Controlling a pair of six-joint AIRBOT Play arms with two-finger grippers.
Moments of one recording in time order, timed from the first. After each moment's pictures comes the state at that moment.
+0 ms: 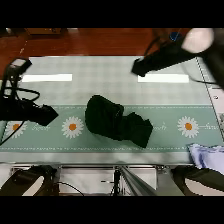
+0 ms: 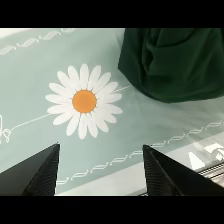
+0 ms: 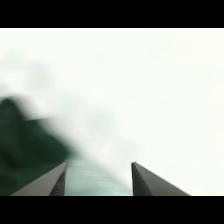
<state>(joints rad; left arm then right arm) -0.22 -0.72 0.98 1.39 -1.44 -1.47 0.29 -1.31 1.59 -1.35 1.22 1.39</state>
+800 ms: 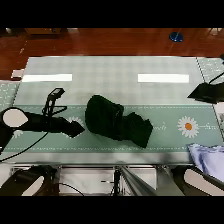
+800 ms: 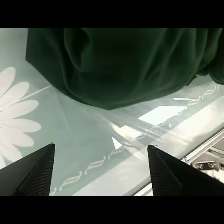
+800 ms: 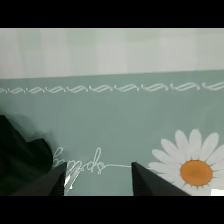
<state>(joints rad) -0.22 -0.81 0.58 0.97 -1.13 -1.27 -0.41 -1.20 1.14 -1.15 1.44 1.27</state>
